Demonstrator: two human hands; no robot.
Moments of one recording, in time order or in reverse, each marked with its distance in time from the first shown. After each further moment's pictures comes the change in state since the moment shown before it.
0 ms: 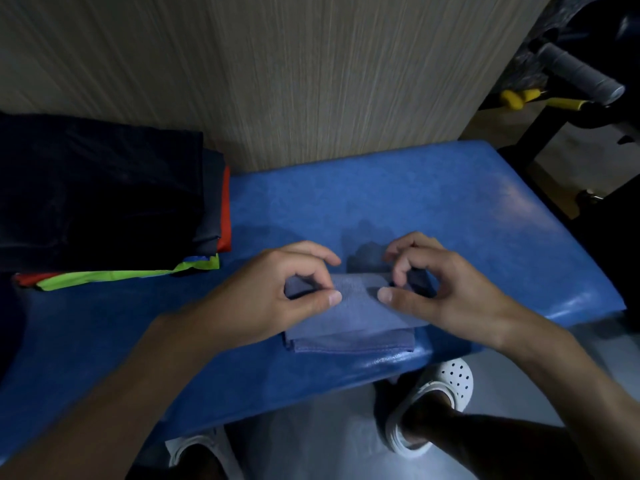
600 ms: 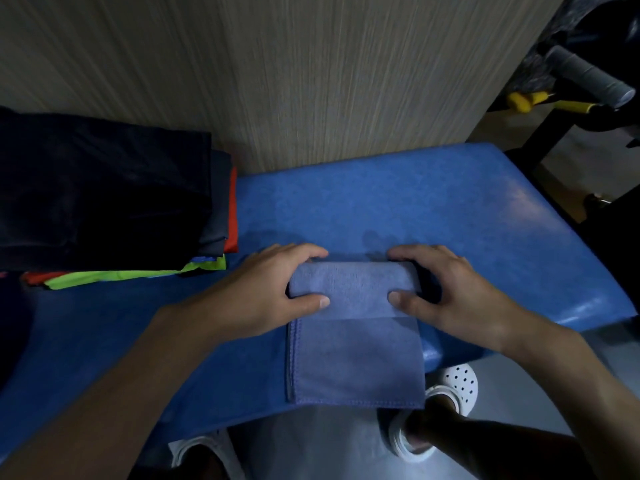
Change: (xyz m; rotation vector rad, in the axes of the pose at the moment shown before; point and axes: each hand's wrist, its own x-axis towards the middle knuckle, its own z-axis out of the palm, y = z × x) left_hand 0.000 -0.024 -0.009 0.311 -0.057 -0.221; right_hand -0.001 0.012 -0.002 -0.316 -0.059 0.157
